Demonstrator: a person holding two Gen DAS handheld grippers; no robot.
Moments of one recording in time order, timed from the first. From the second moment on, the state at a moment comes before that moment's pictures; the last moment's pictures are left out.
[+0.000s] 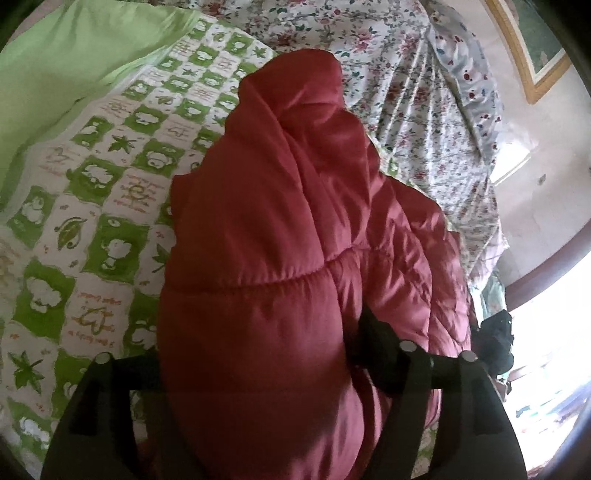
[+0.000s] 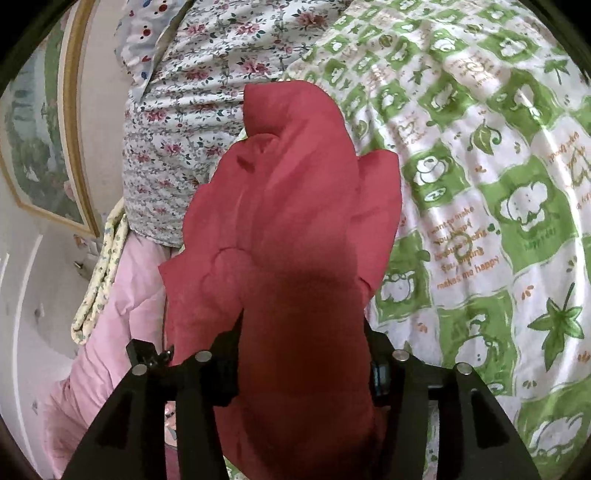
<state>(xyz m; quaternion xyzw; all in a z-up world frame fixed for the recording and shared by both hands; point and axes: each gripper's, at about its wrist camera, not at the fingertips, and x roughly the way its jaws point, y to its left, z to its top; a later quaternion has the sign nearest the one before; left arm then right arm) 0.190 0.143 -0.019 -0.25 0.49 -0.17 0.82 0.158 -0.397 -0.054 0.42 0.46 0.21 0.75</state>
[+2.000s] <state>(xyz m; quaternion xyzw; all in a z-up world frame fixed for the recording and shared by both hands) 0.182 0.031 0.024 0.03 0.47 -0.03 0.88 0.173 -0.223 0.024 0.03 0.44 0.10 0.89</state>
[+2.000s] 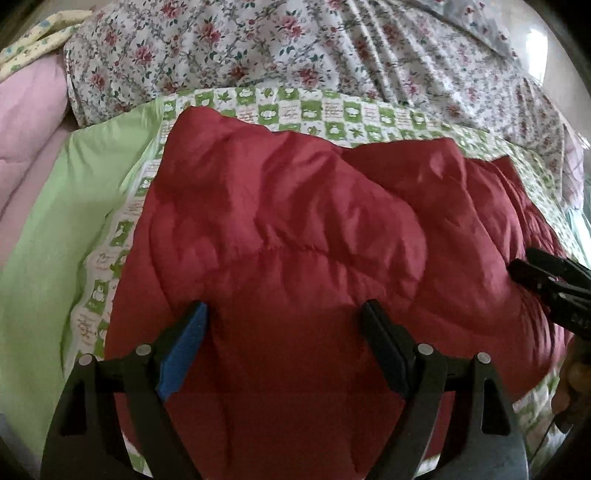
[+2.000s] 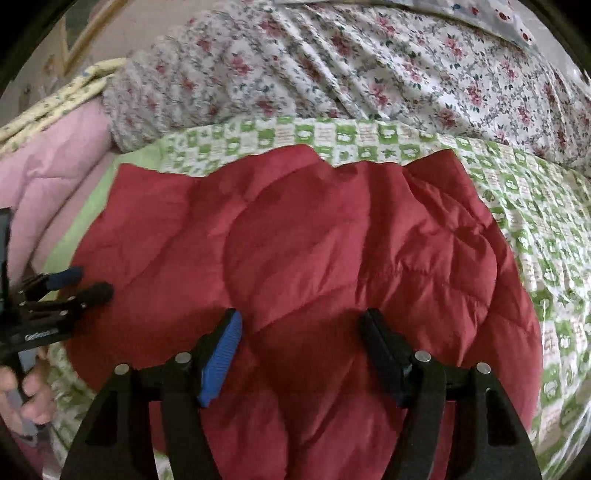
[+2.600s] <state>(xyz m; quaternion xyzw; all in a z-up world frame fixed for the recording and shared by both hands) 0.273 0.057 -0.005 -0.04 0.52 0.03 0.85 0.250 -0.267 0.001 0.10 0.48 0.05 0.87</state>
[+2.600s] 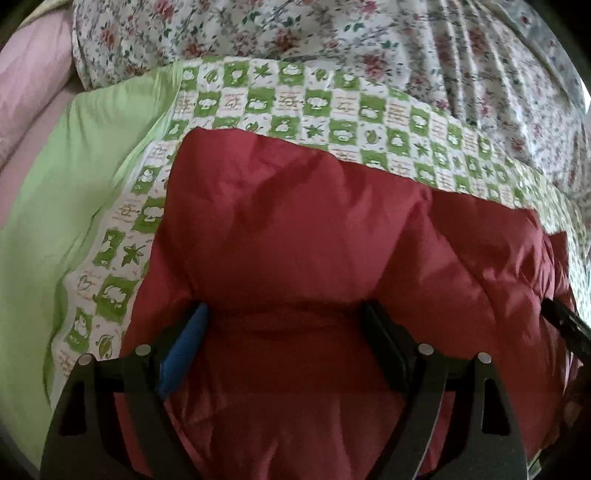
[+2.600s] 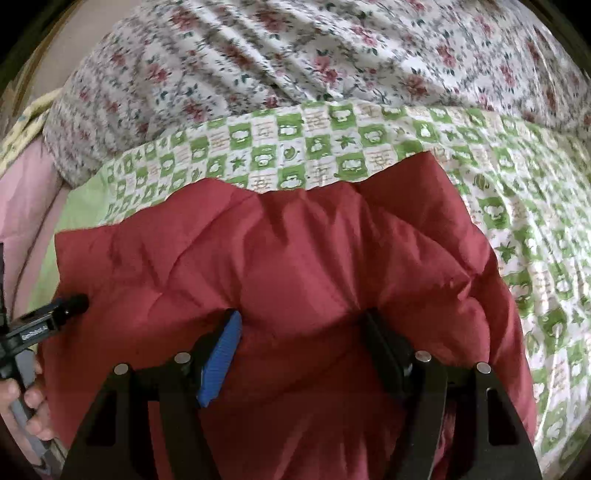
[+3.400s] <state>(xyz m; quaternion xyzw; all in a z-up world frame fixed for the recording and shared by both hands) 0.239 0.064 0.028 -0.06 0.50 -0.01 0.86 0.261 -0.278 -0.011 0.14 0.48 0.05 0.86</state>
